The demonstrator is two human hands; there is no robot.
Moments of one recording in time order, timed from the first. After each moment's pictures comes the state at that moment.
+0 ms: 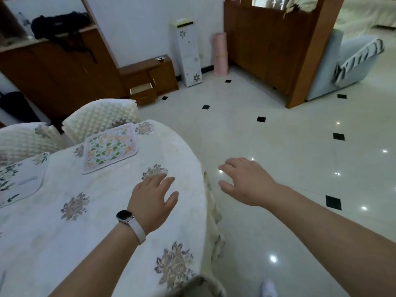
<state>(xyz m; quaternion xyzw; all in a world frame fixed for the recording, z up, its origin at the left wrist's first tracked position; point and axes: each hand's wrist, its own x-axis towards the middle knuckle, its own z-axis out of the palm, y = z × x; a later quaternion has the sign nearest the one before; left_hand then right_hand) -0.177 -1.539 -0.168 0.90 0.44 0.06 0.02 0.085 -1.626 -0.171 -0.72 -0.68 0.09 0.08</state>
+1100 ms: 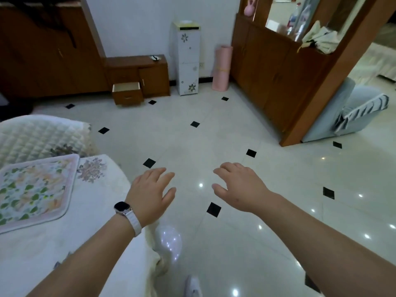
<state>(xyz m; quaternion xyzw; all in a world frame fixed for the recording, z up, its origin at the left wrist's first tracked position) 0.094 -1.247 -0.191 0.88 0.45 0.10 0.07 0.344 -1.326 -0.162 -0.72 -0.69 0.08 0.02</state>
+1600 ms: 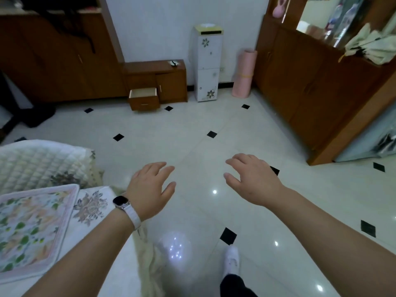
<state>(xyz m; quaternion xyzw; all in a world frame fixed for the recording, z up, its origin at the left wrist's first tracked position) 0.137 -1.055 -0.178 0.86 0.49 0.12 0.06 0.419 -1.118 -0.159 -0.70 -0.70 0.05 0.08</state>
